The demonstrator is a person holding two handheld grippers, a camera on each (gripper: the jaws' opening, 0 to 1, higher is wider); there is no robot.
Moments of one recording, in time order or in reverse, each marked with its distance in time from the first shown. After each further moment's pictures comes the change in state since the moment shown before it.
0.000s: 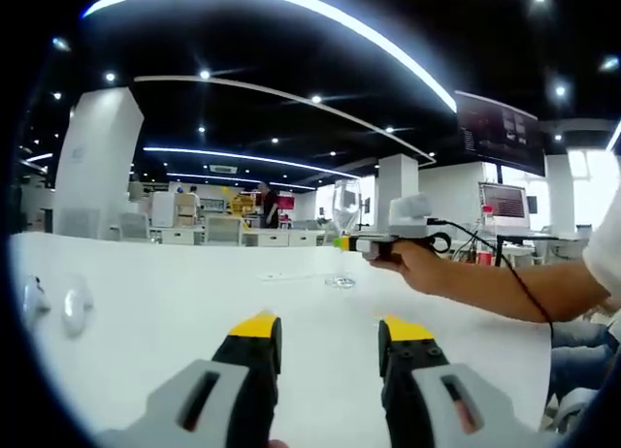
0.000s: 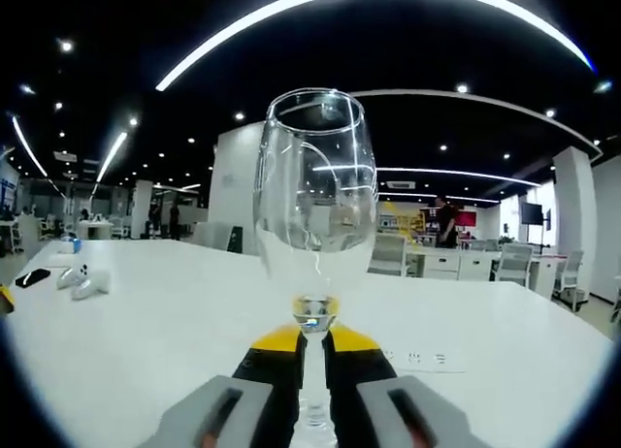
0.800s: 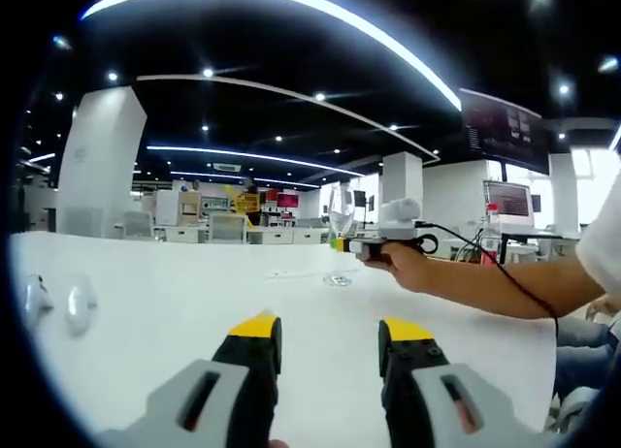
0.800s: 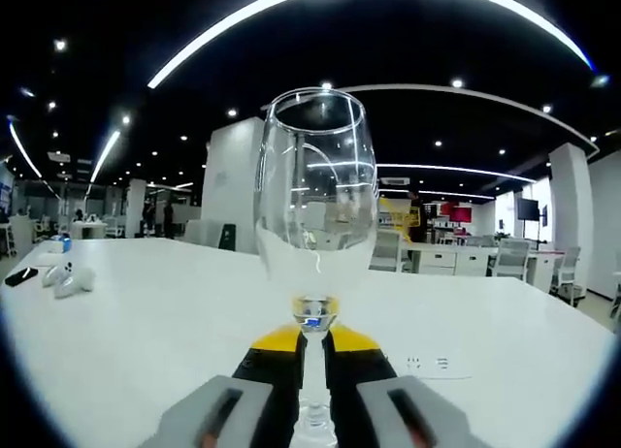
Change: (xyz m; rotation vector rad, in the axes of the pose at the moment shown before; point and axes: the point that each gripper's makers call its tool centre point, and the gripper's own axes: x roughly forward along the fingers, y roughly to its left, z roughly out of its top) left arm -0.001 0.007 -0.002 -0.001 0.008 0.017; right arm 0.025 -0.013 -0.010 0.014 0.006 -0.023
